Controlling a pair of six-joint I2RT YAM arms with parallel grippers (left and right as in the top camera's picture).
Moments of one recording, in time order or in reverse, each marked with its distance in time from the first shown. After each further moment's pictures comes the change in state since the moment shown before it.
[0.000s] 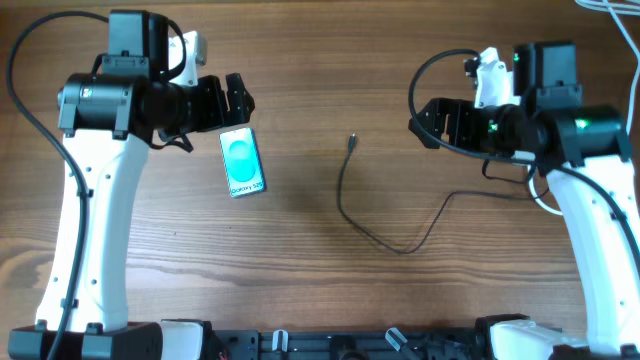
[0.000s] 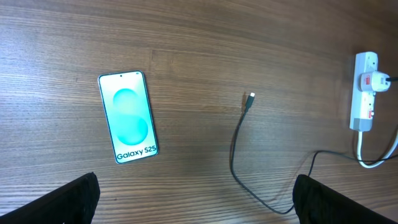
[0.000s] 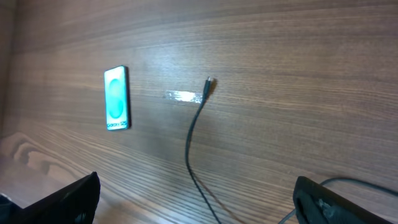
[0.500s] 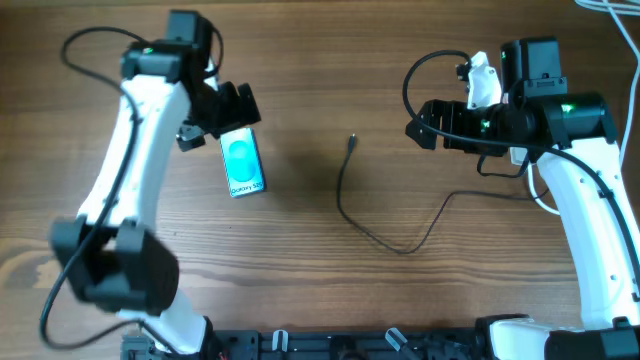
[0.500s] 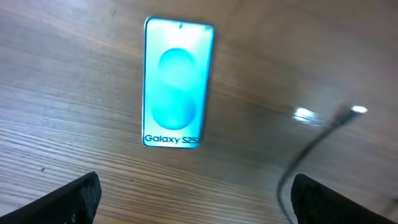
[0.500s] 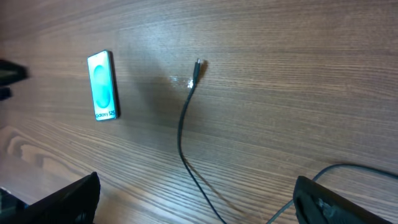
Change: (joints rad) left arm -0.048 0.310 0.003 -0.049 -0.195 -0.219; right arm 0.000 0.063 0.002 -0.039 0.006 0.000
